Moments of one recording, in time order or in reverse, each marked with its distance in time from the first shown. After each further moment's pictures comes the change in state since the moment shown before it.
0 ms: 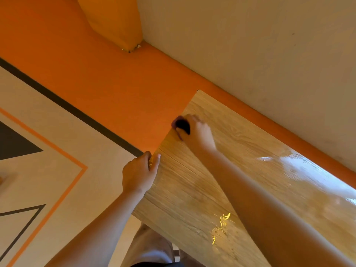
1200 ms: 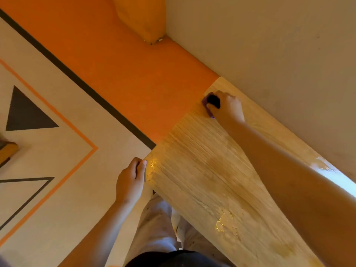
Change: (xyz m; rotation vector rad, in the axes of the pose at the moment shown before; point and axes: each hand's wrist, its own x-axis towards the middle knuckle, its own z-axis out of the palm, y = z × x) left_hand -0.105 -0.049 -0.004 -0.325 0.087 -0.221; right_hand 0.014 0.022 -0.023 -0.161 0.003 0.007
